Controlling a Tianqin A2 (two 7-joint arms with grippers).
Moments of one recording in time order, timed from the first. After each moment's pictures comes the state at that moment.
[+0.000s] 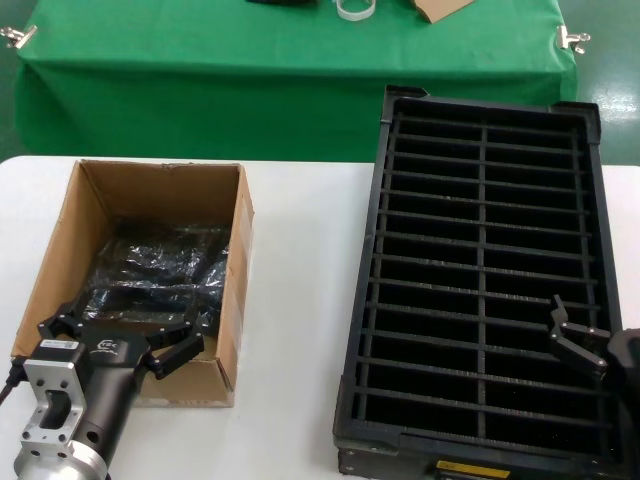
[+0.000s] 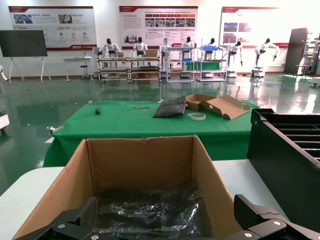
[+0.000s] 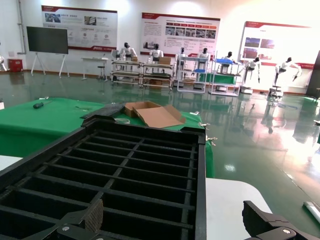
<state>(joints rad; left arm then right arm) -0.01 -0.30 1.60 -1.60 -1.81 0.01 0.00 0.06 0.30 -1.62 1.55 1.78 -0.03 0.00</state>
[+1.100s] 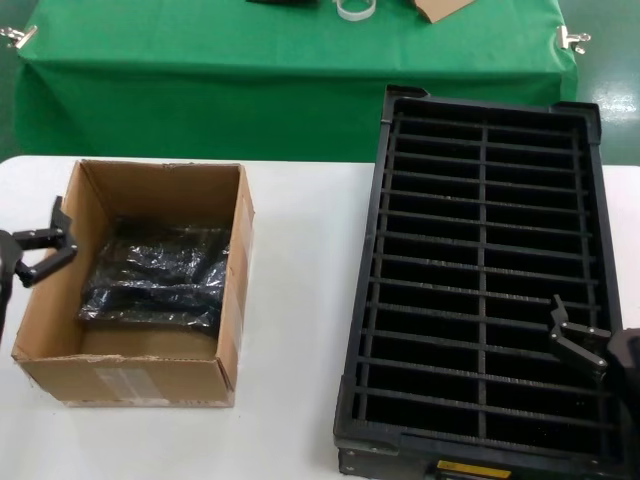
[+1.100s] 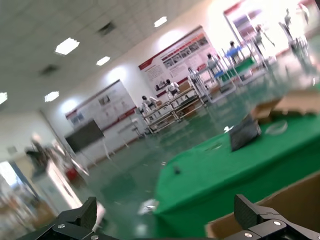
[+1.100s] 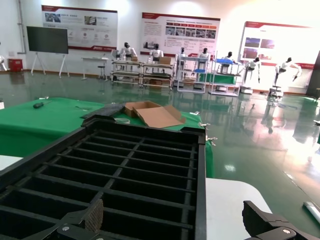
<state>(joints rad) -0.08 -0.43 1.50 -1.70 -1.70 -0.14 0.26 0.06 0.30 -1.62 1.55 1.78 -0.03 0.00</state>
